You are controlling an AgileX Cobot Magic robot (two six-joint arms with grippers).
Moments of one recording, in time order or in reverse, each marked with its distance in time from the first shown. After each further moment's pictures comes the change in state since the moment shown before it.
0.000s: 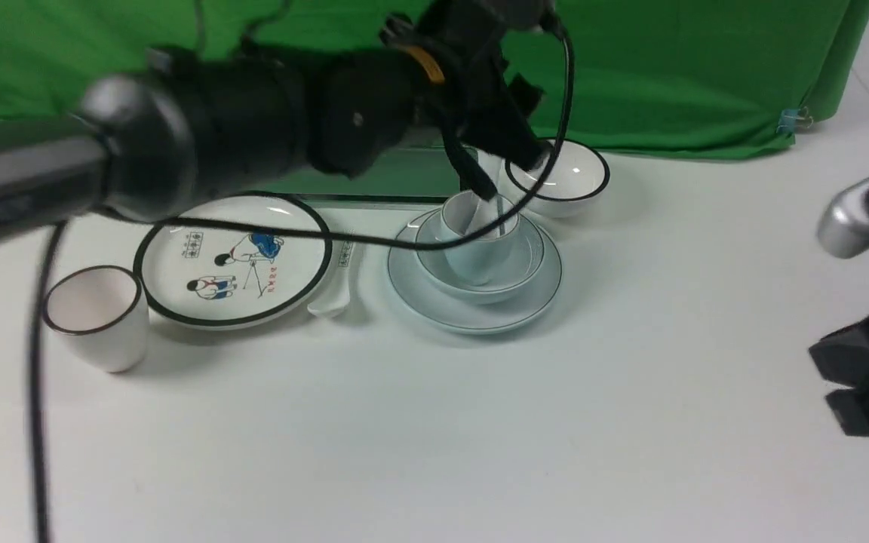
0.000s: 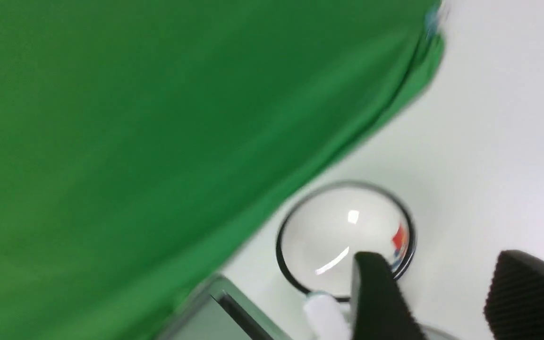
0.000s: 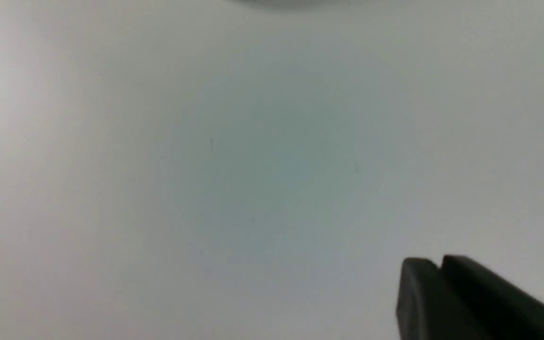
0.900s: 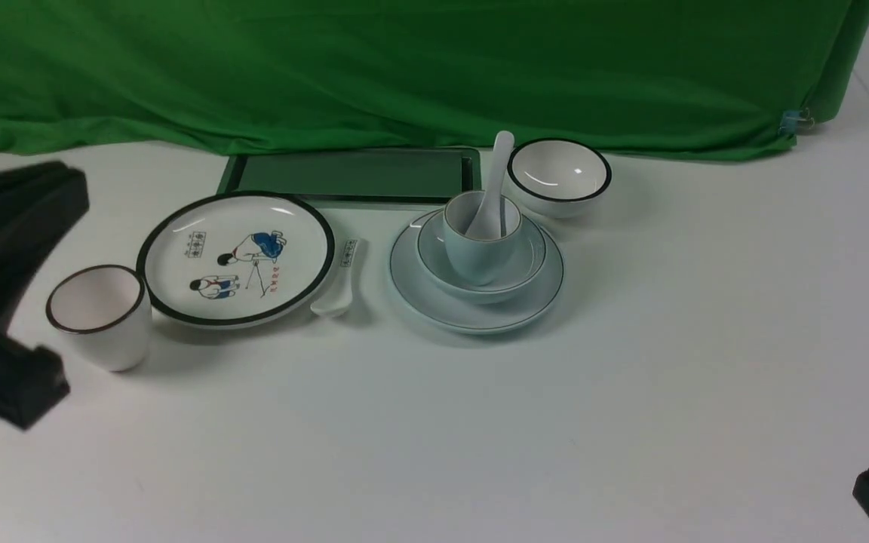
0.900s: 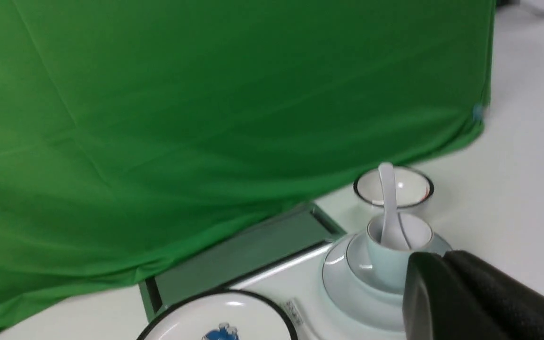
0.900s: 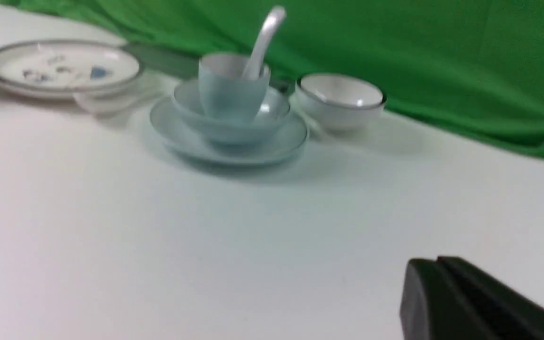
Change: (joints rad) right arm 0.000 -0.650 0.891 -0.016 -0.898 0.025; left arm 0.176 -1.199 0.928 0.171 -0.015 -0.381
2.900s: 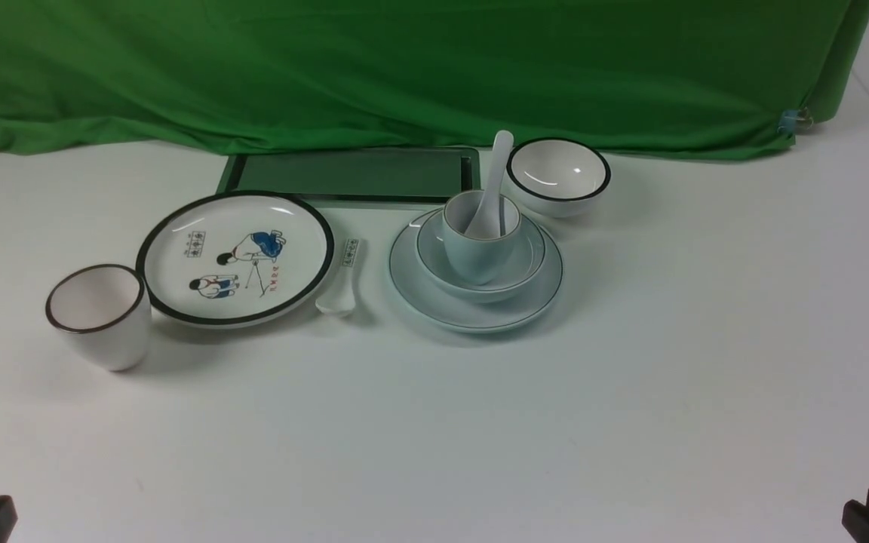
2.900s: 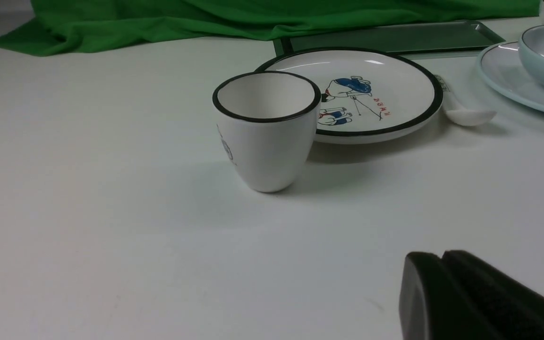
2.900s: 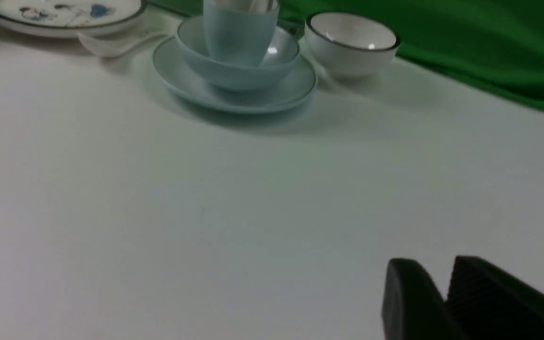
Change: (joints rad) right arm -0.020 -0.061 0.000 -0.006 0.068 -0.026; left arm 0.371 -0.538 0.560 -0.097 0.177 0.001
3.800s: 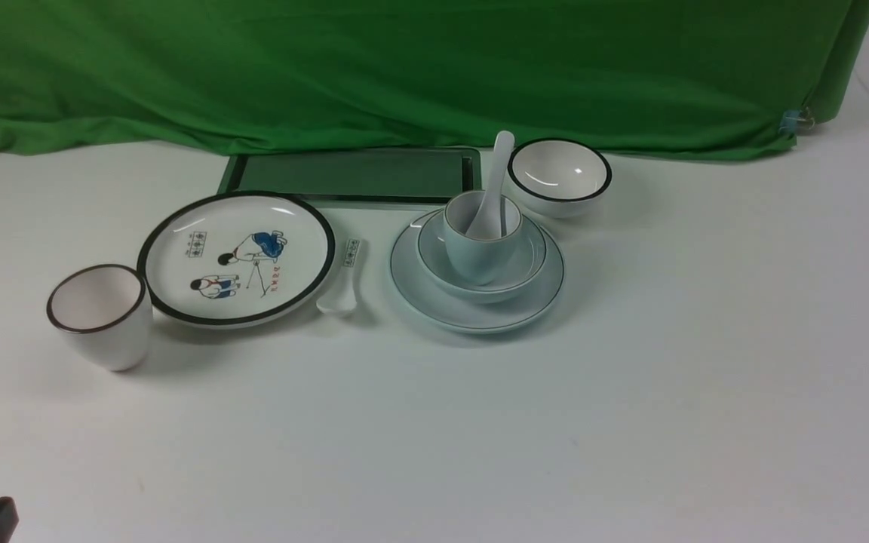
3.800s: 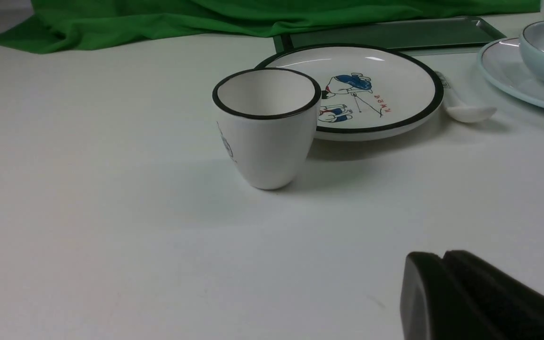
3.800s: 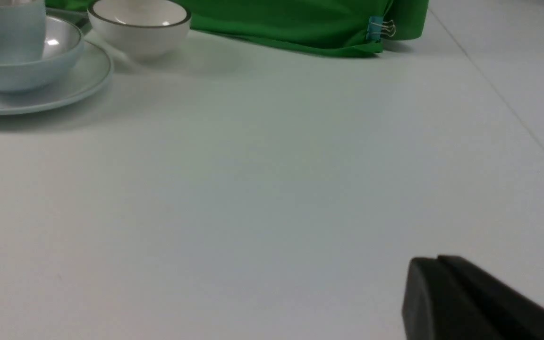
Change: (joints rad) right arm -0.359 -0.251 0.000 -0.006 0.262 0.056; left arm 0.000 0.000 0.000 0.000 0.004 0.001
